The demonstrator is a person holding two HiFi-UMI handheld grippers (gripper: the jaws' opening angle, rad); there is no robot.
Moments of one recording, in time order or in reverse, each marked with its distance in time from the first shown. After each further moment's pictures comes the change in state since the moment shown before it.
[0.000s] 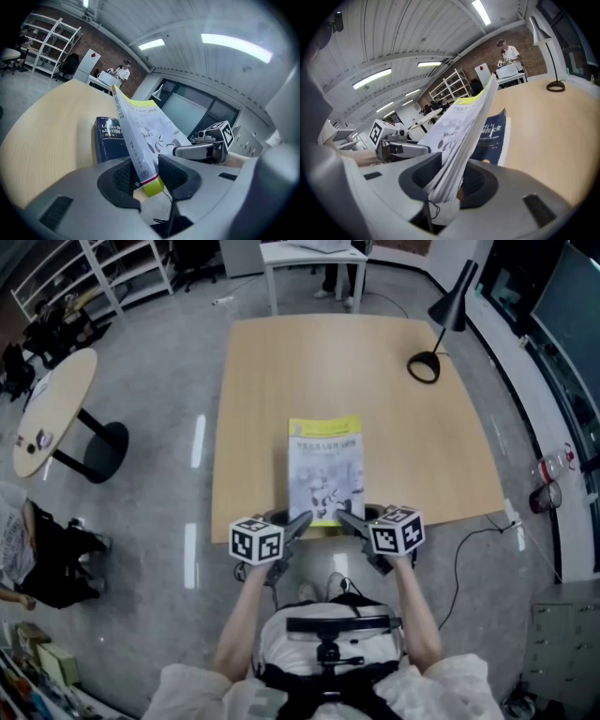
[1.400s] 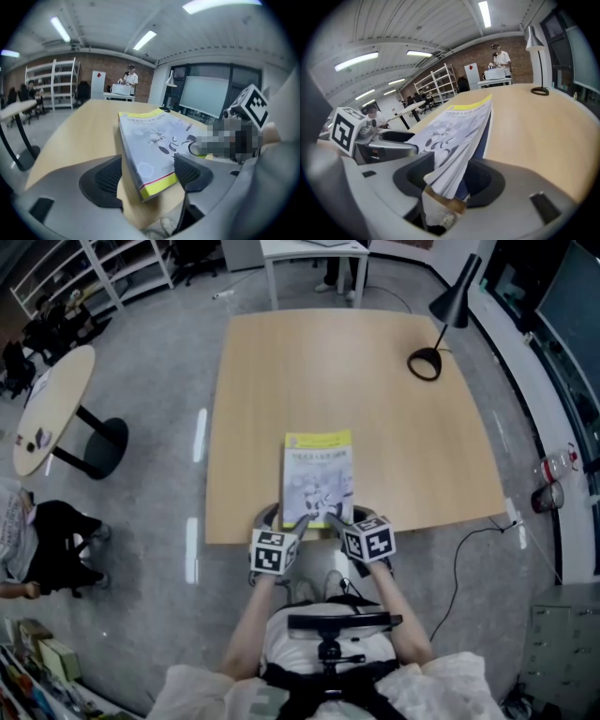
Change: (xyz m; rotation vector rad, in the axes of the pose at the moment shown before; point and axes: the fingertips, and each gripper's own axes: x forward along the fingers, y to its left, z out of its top) left arm 0.021 0.054 -0.023 0.212 0.032 0.406; right arm 0.038 -0.052 -0.038 -0.027 0.067 -0.254
